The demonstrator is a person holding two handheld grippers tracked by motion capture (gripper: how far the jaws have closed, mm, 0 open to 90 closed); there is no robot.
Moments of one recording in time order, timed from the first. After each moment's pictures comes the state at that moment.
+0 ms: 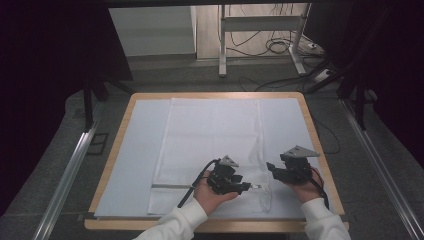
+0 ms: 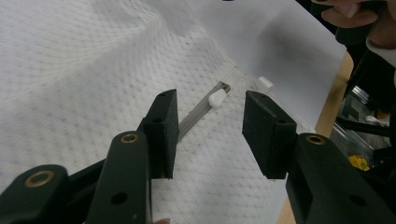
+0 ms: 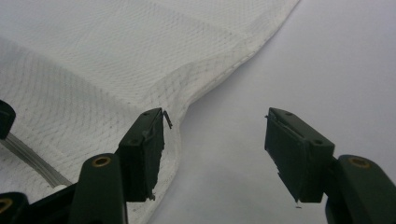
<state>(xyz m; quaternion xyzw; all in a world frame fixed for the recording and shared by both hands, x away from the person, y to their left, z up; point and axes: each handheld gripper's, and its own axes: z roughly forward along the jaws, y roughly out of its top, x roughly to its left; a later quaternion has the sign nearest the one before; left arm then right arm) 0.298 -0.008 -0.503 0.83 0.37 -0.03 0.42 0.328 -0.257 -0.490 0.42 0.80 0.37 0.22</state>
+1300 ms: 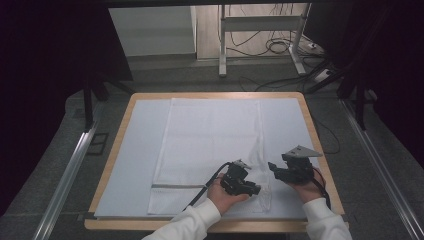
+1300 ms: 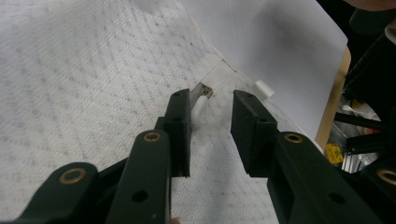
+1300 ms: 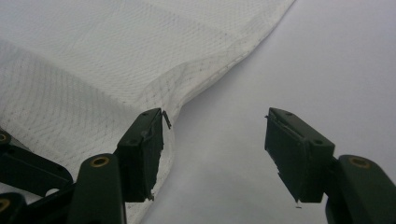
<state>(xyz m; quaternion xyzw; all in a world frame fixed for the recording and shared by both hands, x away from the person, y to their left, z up) 0.310 -0.044 -0.526 0.83 0.37 -0.09 0.40 0.328 -0.262 -0.489 0.42 0.80 0.37 0.22</state>
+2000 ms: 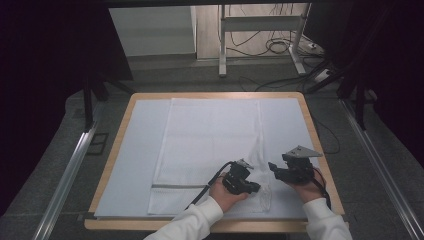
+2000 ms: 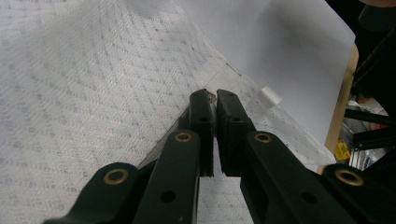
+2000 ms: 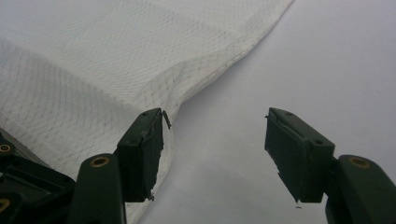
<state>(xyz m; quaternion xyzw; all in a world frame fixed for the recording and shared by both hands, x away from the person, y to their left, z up) 0.314 -0.049 -0.529 0.84 0.36 -0.08 0.40 0.328 -0.263 -0.489 0.42 0.80 0.37 0.22</state>
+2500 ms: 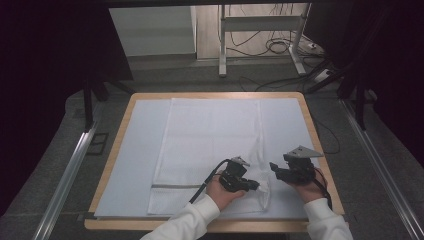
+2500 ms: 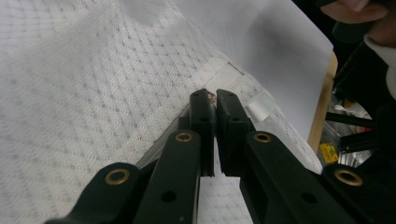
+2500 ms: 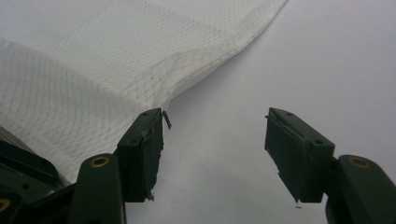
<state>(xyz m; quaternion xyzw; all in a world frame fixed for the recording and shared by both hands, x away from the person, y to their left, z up) 0.315 -0.035 -0.519 0.83 0.35 -0.09 0.42 0.327 -0.265 -0.490 0.42 0.80 0.37 0.22</state>
